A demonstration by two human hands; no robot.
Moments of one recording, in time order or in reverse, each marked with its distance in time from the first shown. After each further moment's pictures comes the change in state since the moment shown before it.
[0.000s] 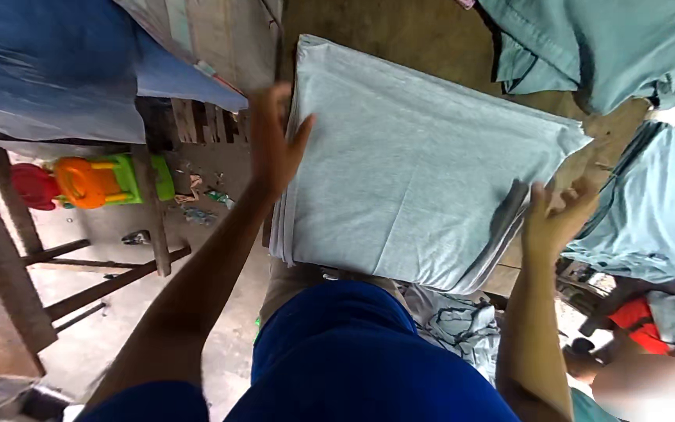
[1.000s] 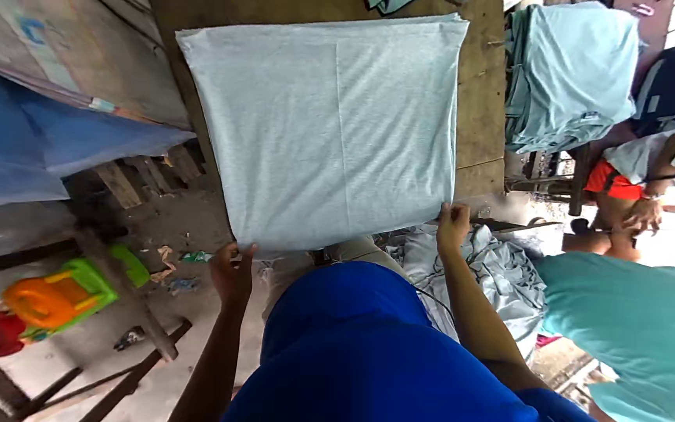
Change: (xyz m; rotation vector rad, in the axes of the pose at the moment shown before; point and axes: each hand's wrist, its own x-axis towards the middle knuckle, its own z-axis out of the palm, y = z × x) left_hand -0.216 -0.098 -0.011 -0.081 -0.169 -0.230; right_hand -0.223 0.089 0.066 0.343 0.186 0.468
